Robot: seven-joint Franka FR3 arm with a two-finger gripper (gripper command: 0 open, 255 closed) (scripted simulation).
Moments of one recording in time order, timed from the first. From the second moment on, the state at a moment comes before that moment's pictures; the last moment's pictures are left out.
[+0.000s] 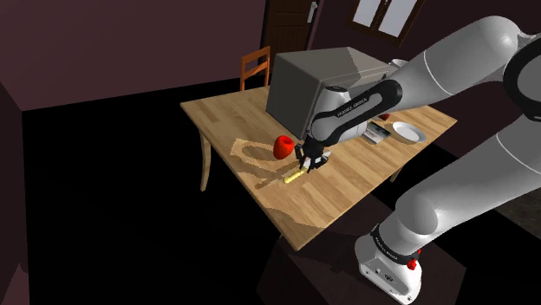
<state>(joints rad) -0.28 -0.14 0.24 -2.74 0.15 2.56 1.09</state>
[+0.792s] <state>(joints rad) -0.38 -0.18 0.11 -2.70 0.10 2.47 0.91</state>
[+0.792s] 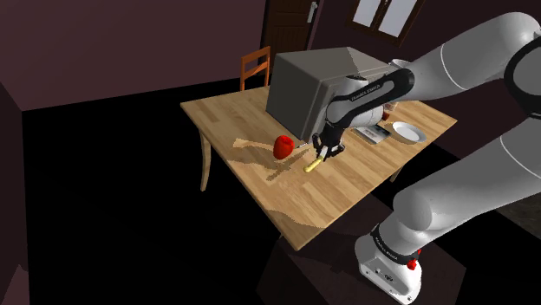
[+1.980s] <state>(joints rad) -0.62 0.09 -0.15 -2.37 0.03 2.39 0.46</state>
